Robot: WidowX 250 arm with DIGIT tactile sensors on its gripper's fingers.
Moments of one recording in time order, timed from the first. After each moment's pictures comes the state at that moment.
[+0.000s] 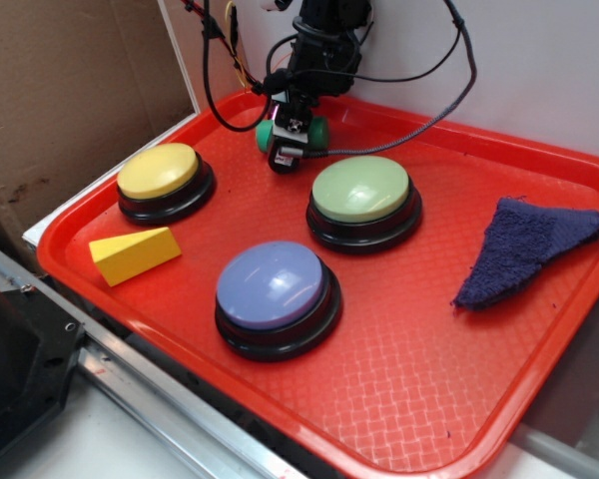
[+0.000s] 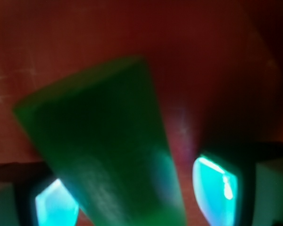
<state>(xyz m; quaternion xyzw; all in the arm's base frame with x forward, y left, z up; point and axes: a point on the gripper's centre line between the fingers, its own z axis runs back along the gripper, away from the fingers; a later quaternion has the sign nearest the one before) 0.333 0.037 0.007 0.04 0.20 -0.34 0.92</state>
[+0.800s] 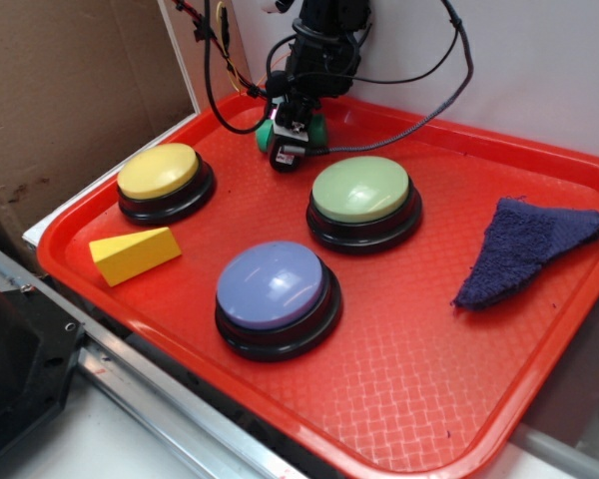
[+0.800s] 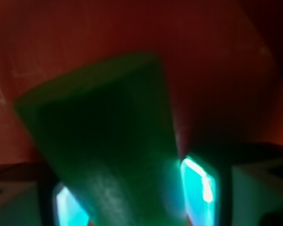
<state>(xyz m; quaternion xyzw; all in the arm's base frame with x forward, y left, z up) 0.332 0.042 0.005 0.05 0.20 -0.31 0.93</state>
